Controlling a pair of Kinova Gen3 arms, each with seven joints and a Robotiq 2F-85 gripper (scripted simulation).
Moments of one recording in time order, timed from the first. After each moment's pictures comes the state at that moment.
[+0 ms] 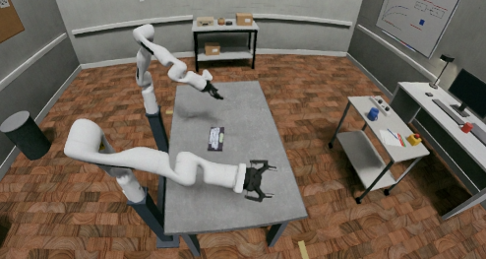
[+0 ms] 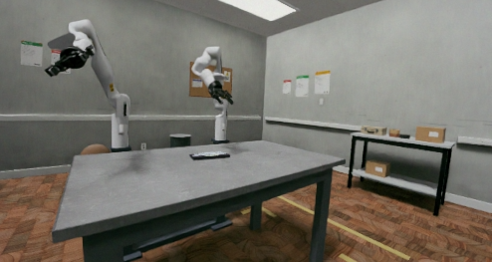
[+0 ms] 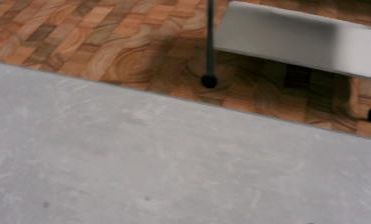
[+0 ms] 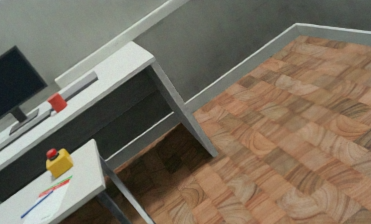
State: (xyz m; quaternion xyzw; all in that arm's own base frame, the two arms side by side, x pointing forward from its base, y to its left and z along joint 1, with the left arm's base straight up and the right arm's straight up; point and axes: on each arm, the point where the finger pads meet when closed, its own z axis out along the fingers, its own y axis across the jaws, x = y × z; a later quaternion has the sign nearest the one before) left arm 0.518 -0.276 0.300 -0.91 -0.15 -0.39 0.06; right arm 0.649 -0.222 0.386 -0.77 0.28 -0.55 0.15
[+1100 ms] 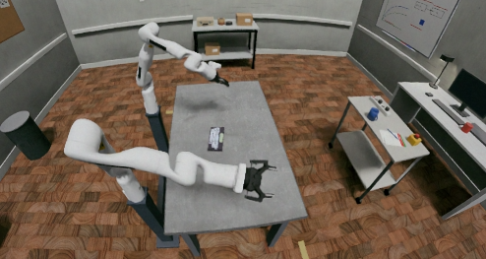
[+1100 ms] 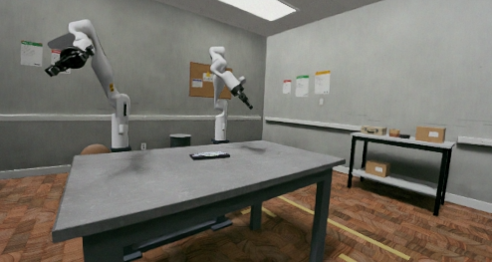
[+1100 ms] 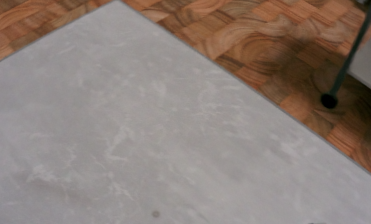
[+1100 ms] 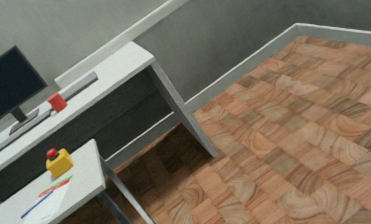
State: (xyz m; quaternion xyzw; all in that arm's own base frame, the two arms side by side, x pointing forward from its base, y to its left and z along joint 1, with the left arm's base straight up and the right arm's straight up) left arm 0.550 -0.138 0.284 -0.86 -0.36 -0.35 0.07; right arm 0.649 -0.222 0.386 -0.77 0.28 -0.55 0.15
